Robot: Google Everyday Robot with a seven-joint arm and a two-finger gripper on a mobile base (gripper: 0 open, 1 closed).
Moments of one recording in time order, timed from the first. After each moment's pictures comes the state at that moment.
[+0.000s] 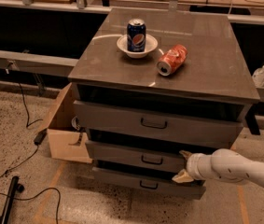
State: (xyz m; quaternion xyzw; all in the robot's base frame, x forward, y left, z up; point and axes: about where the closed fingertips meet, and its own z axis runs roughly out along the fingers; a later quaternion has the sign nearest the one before) arm 0.549 -0.216 0.436 -0.55 0.77 0.04 0.32
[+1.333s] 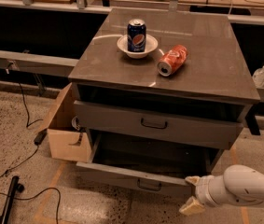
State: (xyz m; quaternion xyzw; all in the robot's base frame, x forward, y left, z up) arm 0.426 -0.216 0.458 -0.55 0.80 0.11 0.23
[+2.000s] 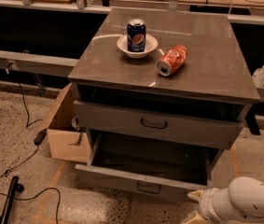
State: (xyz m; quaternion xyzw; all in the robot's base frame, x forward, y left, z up) arm 0.368 -0.209 0.475 -0.52 0.82 0.12 0.20
